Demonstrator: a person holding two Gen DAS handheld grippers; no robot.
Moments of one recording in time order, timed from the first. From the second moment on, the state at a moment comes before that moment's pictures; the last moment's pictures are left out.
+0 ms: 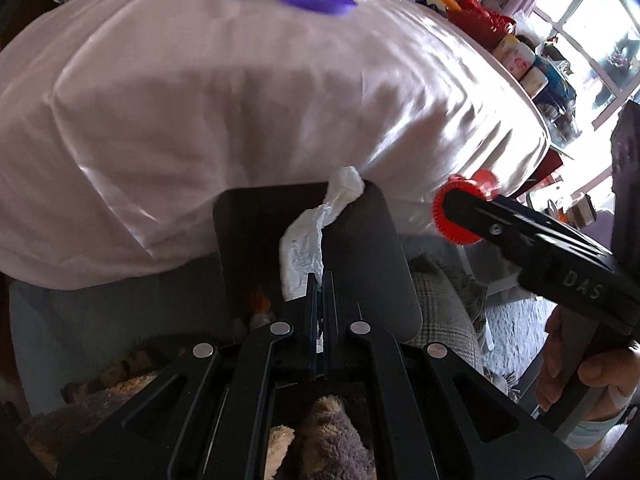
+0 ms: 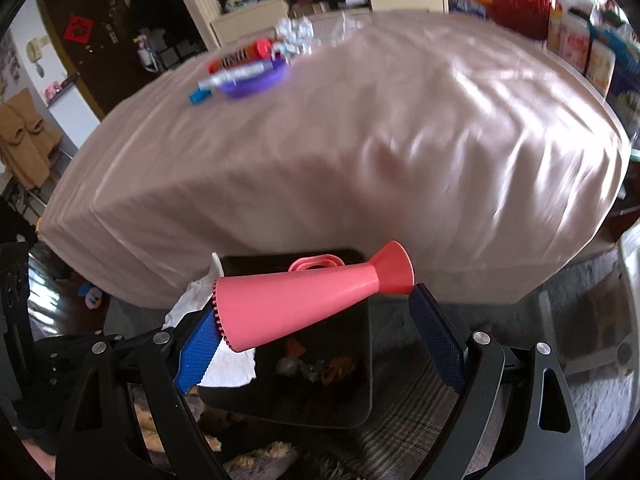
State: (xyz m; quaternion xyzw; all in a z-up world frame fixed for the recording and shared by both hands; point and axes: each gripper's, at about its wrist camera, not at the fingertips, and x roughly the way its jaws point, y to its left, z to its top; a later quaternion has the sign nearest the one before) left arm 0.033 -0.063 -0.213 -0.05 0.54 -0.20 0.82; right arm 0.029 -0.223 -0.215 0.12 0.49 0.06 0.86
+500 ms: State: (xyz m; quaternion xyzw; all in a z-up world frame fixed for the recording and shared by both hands) left arm 0.034 -0.056 -0.221 -0.05 0.54 -0.19 0.82; right arm 0.047 -0.208 -0.227 0.12 0.50 0.07 0.86
